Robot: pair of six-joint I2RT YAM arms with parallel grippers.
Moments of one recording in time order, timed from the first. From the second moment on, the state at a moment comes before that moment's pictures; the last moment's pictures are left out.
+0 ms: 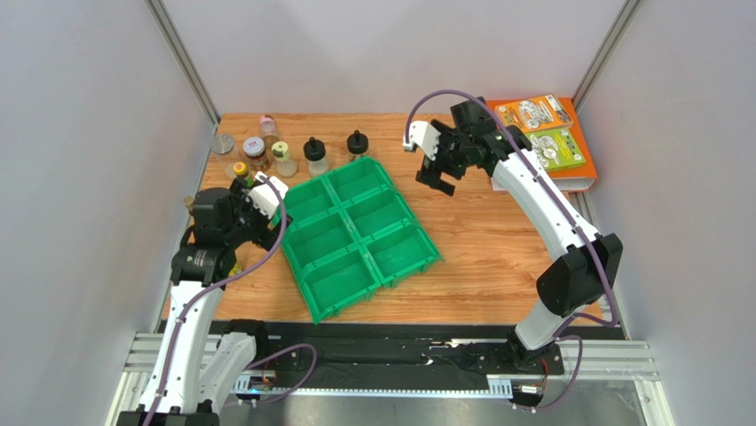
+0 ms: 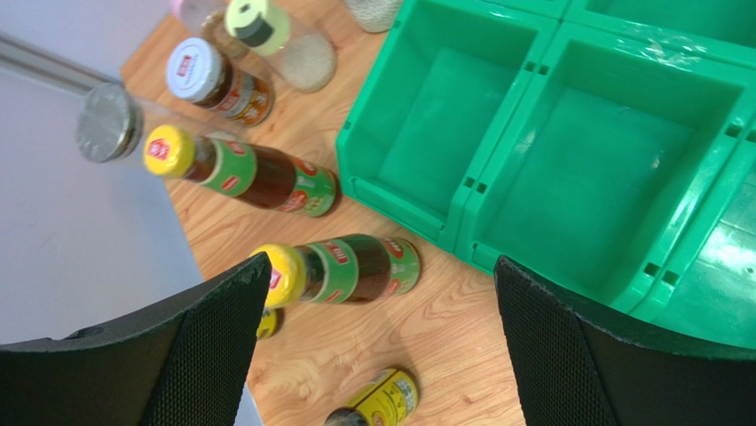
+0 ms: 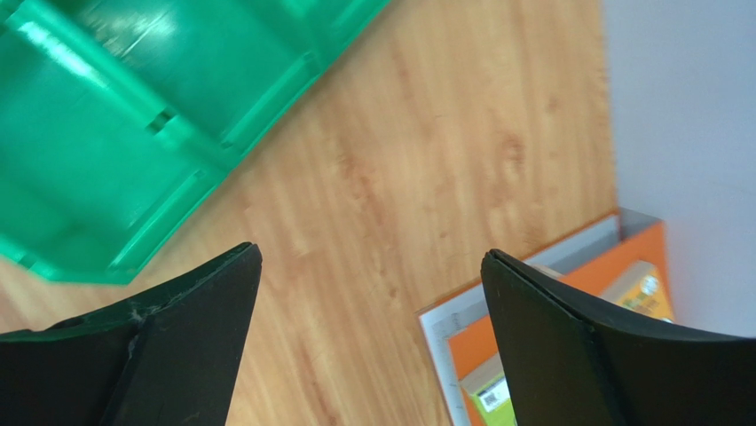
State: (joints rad) left arm -0.04 0.75 0.86 -0.63 0.22 0.60; right arm 0.41 1.65 1.71 -0.89 -0.26 -0.86
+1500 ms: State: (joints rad) left arm -0.14 1.04 0.86 -0.40 0.27 0.61; right arm 0.65 2.05 1.58 -0.90 -0.28 -0.97
